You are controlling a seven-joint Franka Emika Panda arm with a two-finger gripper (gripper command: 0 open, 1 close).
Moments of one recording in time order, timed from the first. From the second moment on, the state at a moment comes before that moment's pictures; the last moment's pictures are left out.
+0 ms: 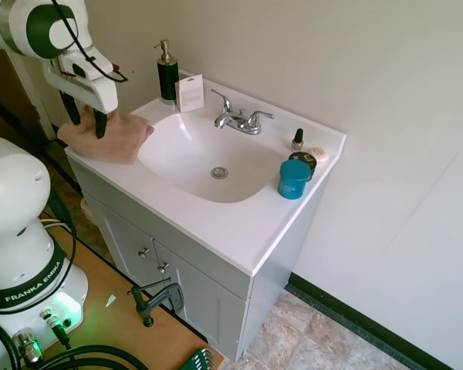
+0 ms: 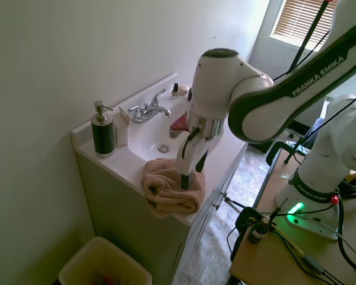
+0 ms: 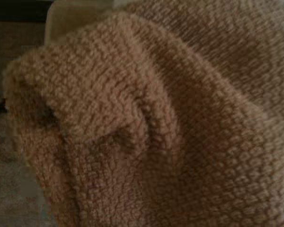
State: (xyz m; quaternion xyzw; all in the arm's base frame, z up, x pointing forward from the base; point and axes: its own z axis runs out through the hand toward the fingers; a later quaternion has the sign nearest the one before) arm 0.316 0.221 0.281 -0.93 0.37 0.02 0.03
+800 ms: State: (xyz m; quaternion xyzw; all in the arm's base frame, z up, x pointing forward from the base) arm 0.339 0.214 0.280 -0.93 0.36 -0.03 0.04
